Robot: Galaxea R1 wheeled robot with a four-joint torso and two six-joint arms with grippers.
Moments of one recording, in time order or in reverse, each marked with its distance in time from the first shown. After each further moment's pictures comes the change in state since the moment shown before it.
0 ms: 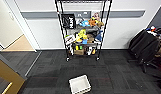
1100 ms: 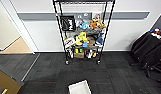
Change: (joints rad) left arm 0.006 0.000 0.000 0.000 0.002 0.000; right arm -0.004 -0.002 0.000 0.000 -0.001 0.000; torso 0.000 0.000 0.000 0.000
